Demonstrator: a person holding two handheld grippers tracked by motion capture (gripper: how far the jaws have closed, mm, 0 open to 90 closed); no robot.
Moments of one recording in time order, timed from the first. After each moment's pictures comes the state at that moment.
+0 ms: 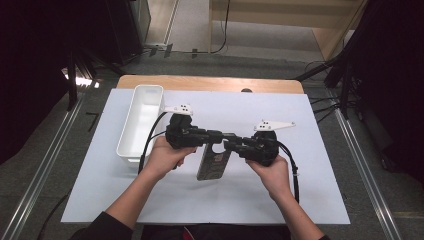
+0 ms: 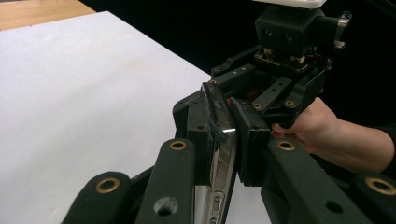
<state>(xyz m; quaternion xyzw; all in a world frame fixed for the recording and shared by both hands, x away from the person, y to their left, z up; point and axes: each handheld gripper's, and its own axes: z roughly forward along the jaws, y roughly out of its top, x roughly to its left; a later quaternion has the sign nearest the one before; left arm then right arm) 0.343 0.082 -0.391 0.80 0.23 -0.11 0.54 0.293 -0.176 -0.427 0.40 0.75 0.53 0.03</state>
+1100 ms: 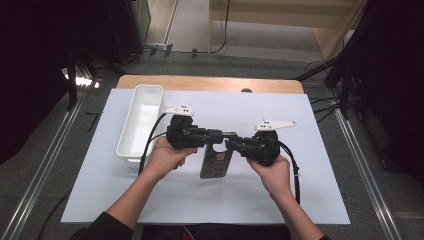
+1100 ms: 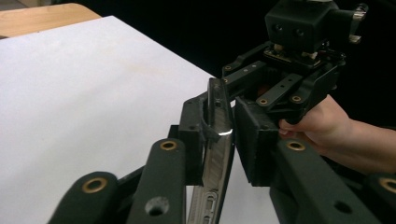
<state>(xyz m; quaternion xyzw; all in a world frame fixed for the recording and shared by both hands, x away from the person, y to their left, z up) 0.341 0.079 -0.392 0.80 0.23 -0.10 0.54 0.291 -0.178 -0.422 0.40 0.76 0.52 0.04</state>
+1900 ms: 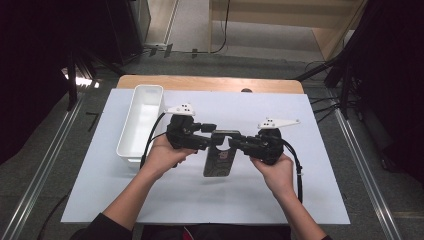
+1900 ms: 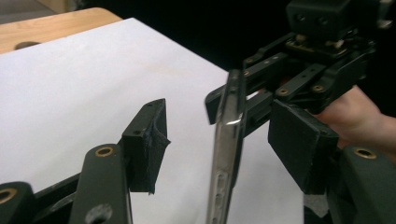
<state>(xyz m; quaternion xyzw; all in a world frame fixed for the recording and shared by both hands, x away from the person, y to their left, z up) 0.342 0.079 -0.389 0.81 0.24 -0.06 0.53 0.292 -0.185 -0.417 0.41 0.75 0.51 0.03</state>
